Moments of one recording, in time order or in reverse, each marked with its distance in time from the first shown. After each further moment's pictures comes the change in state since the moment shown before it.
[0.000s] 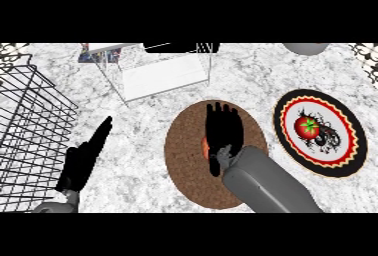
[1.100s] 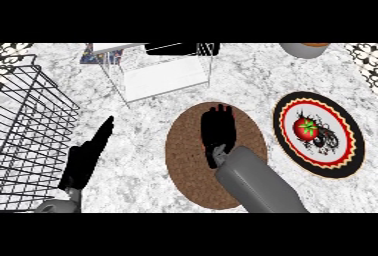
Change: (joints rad) left arm -0.014 -0.033 0.037 0.035 -0.036 -0.034 -0.020; right arm 0.010 0.084 -0.049 0.173 0.227 -0.078 -0.178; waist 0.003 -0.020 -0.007
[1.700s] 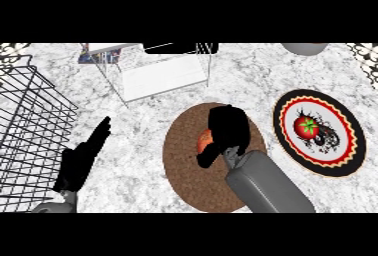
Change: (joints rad) left arm 0.020 -0.002 0.029 -0.028 -0.003 -0.028 -0.004; right arm 0.087 -0.018 -0.091 -0.228 0.054 0.029 -0.002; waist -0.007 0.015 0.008
